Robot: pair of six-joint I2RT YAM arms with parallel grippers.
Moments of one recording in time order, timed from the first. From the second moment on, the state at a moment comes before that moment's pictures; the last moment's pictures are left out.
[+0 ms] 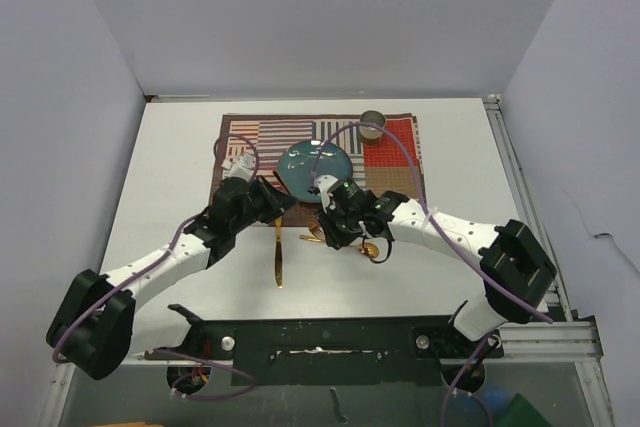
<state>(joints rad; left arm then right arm) -0.59 1.24 0.58 0.26 0.11 -1.00 0.84 1.54 1.03 -0.46 -0.10 0.16</state>
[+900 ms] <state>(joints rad) -0.39 1.20 0.57 0.35 -0.27 -0.45 0.84 1.55 0.98 -0.59 -0.10 0.16</state>
